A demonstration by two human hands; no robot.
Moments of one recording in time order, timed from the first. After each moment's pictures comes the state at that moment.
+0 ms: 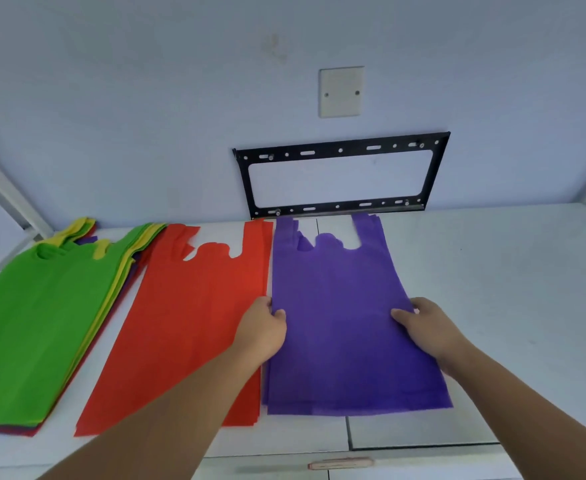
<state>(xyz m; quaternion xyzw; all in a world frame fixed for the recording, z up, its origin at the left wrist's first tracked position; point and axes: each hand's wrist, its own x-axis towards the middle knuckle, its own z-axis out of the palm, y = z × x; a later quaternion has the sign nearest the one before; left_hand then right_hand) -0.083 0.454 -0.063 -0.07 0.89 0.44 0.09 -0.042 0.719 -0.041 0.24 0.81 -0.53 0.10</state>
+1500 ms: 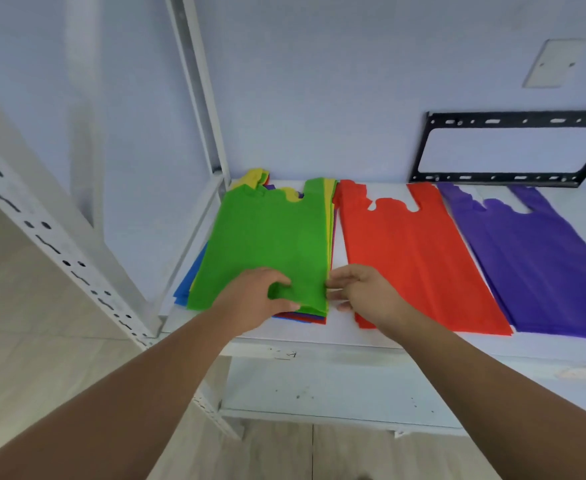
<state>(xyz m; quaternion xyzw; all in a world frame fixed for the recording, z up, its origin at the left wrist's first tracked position) -0.001 0.008 -0.043 0.13 0.96 0.24 0.06 0.006 0.229 -0.026 0.09 0.77 -0.62 0.16</state>
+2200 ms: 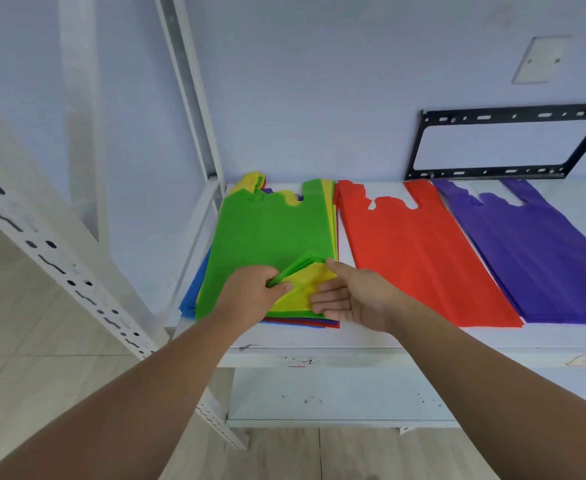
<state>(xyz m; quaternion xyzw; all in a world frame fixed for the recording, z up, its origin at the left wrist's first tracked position) -0.026 -0.010 -0.051 0.13 0.95 0.29 -0.02 -0.005 0.202 -0.019 0.20 0.63 -0.70 0.27</state>
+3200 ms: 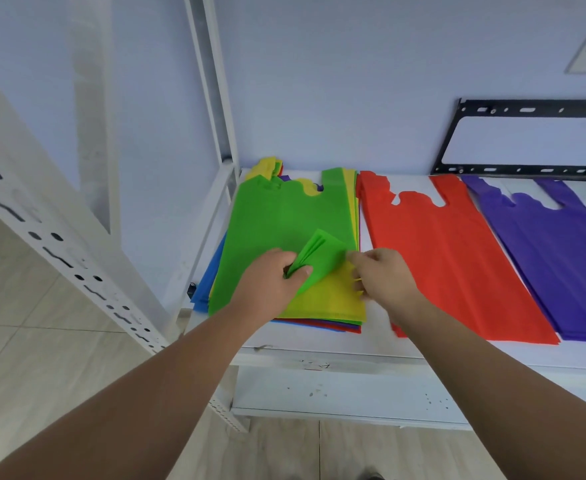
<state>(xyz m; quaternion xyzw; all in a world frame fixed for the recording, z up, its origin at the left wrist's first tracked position) -0.033 -0.009 -0.049 0.13 0.92 0.35 -0.06 -0.029 0.189 -0.022 0.18 0.81 -0.55 0.07</state>
